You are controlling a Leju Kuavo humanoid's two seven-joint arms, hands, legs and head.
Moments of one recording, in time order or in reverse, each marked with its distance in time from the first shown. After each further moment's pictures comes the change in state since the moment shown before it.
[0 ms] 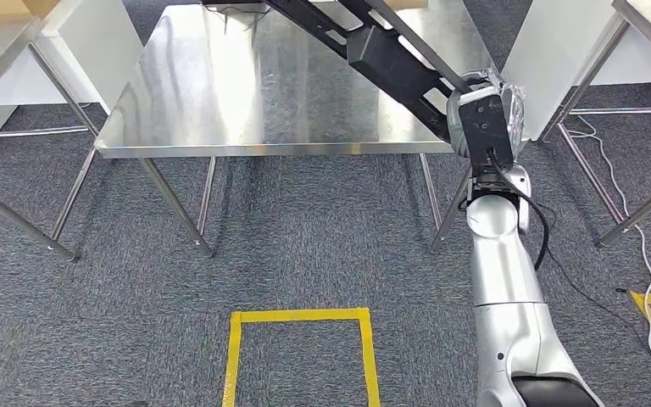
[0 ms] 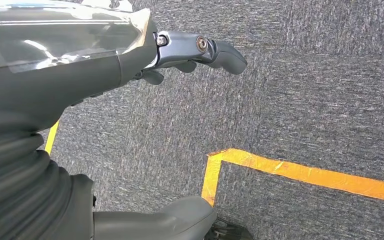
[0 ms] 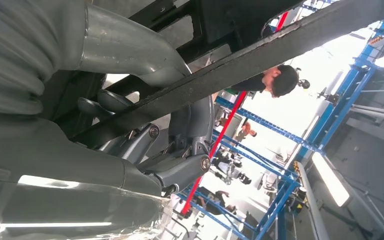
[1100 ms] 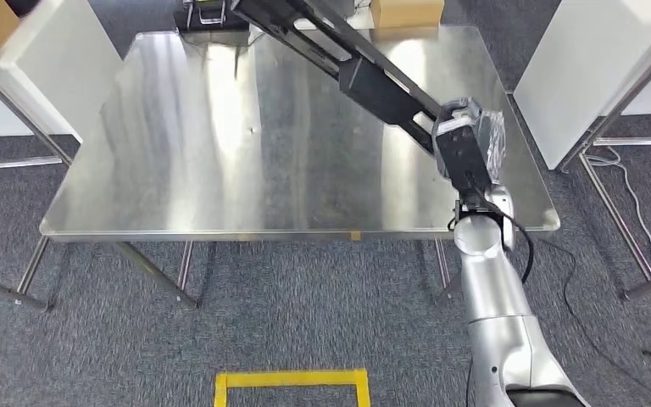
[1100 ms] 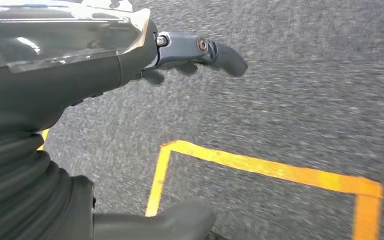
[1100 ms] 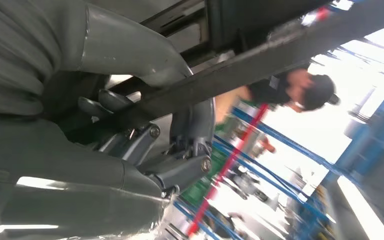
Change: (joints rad) left arm 0.033 0.005 0.001 0.000 -0.004 0.001 0.014; right arm 0.086 -0.027 0.020 0.050 0.019 -0.031 -0.014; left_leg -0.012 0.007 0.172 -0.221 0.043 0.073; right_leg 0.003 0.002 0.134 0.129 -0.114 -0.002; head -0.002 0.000
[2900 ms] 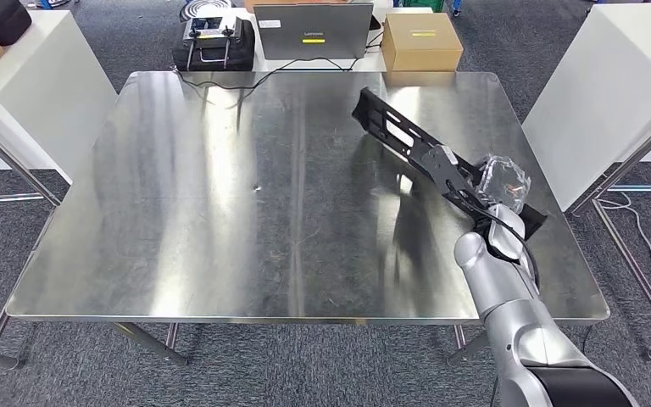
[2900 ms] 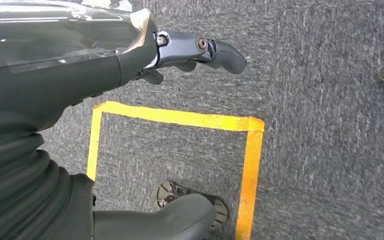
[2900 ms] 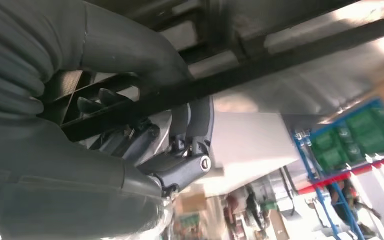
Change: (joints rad) left arm -0.007 0.010 0.004 0.001 0.004 -0.170 -0.074; right arm -0.119 -0.091 0.002 0.445 0.580 -0.158 0.532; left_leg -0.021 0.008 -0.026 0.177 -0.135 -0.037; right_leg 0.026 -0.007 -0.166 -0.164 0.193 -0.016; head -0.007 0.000
